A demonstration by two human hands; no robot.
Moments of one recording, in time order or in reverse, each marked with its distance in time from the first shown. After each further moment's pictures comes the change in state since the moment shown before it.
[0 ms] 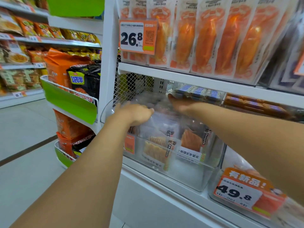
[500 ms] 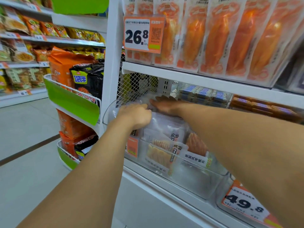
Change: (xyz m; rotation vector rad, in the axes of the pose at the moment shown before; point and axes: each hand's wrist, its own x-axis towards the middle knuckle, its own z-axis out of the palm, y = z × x) left_hand 0.011 -0.015 0.009 -0.029 0.125 -0.035; right_hand 0.043 -0.039 0.035 -0.262 -0.117 -0.166
